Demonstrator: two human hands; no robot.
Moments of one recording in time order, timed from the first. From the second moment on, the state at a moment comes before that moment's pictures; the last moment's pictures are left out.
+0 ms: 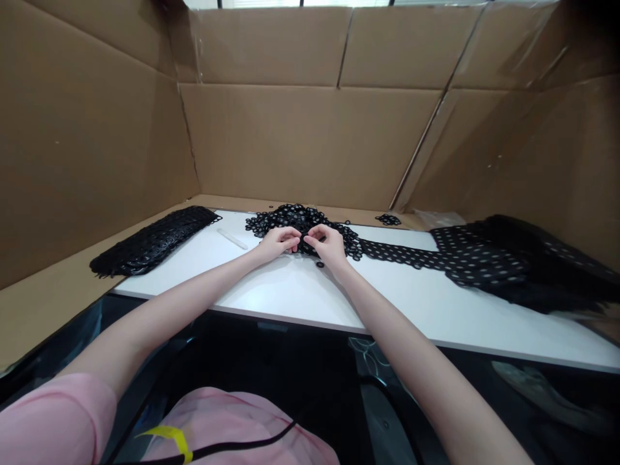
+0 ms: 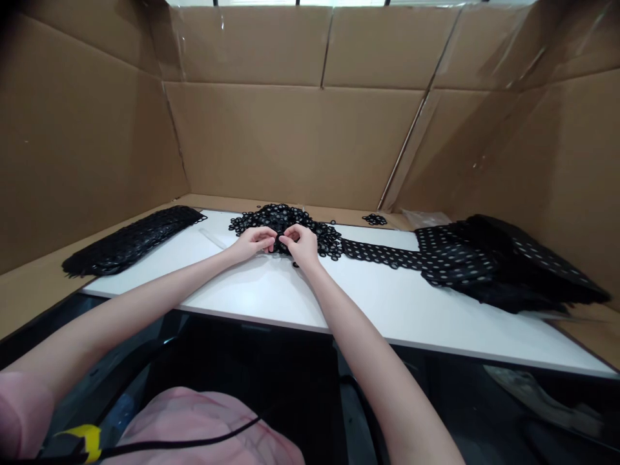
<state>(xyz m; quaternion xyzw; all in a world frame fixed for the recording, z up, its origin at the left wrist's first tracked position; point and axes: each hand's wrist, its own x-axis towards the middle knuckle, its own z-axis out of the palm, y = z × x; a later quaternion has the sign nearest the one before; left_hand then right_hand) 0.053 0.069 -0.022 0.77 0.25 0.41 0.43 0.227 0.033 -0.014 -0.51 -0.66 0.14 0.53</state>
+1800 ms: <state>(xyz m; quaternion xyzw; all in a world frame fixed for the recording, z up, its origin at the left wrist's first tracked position) 0.053 0.067 -0.019 0.79 0.26 0.39 0.41 0.213 0.037 -0.021 -0.55 -0.75 -0.01 0.36</state>
